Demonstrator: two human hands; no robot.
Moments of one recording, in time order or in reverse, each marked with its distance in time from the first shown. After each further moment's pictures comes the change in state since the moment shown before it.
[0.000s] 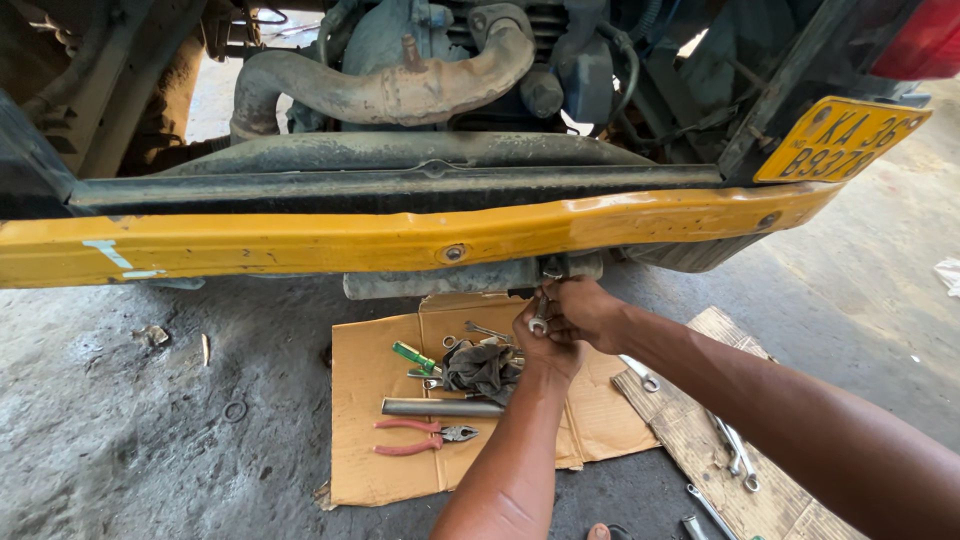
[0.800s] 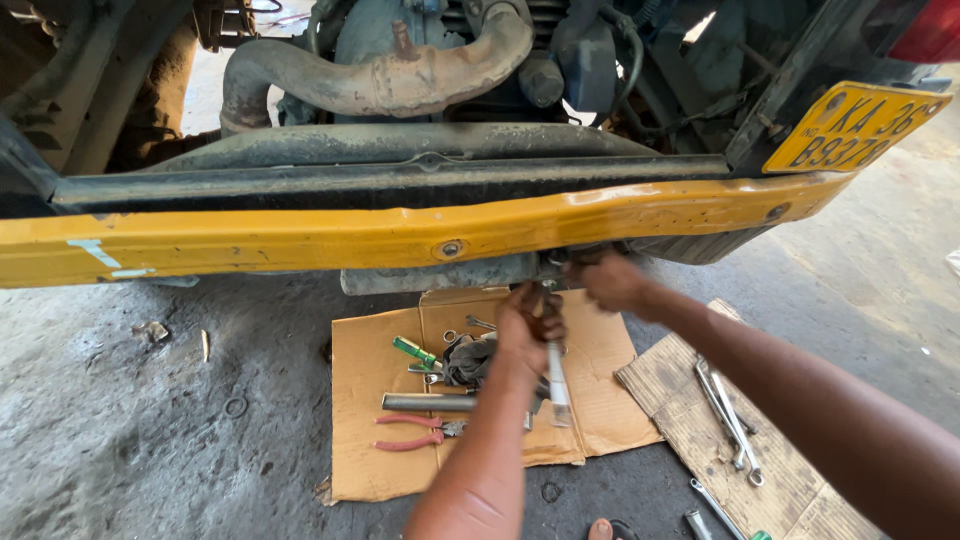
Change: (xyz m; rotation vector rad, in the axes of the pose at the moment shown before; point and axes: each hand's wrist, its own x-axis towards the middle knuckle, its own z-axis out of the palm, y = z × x) left_hand 0.004 0.035 -0.004 0.285 0.194 -0.118; right_hand 0.035 0.004 -0.055 -0.526 0.136 -0.161
